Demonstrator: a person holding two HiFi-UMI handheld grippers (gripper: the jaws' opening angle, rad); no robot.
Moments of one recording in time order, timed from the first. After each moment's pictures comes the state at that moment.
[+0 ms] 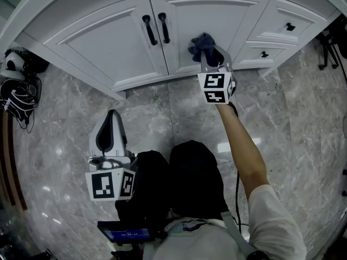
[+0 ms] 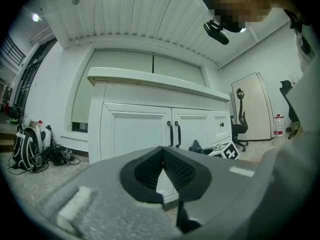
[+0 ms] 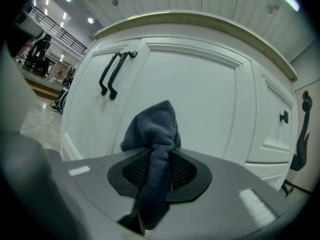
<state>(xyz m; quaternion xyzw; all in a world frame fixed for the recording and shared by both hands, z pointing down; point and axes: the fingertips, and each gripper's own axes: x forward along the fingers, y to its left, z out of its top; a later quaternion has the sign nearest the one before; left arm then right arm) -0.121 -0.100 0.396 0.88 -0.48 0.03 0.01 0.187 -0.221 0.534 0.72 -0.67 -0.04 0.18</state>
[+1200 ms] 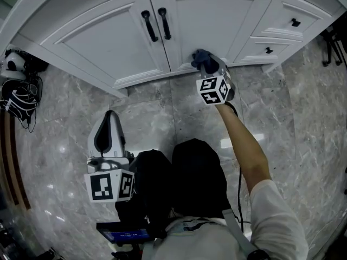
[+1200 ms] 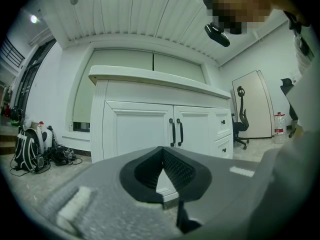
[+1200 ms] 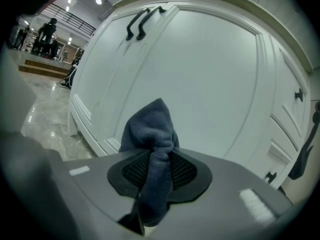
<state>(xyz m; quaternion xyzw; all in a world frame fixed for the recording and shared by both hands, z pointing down) -0.129 -0.104 0.402 0.87 -0.49 0.04 0.01 0.183 -0.220 0.653 0.68 -0.68 0.00 0.30</state>
